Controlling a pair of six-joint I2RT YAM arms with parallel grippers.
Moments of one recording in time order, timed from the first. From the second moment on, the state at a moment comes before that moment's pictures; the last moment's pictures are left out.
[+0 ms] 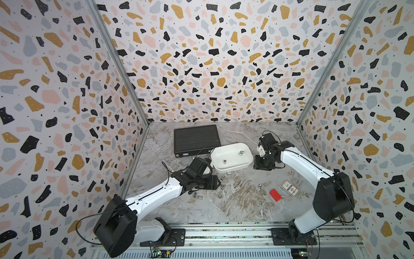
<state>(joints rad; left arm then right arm) -0.68 1.27 0.75 -0.40 0.32 -0.56 0.39 1.56 1.21 -0.94 -0.15 0.37</state>
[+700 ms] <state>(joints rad) -0.79 1.37 0.80 -0.35 0.33 -0.50 0.39 1.46 1.03 -0.95 -0.12 0.36</state>
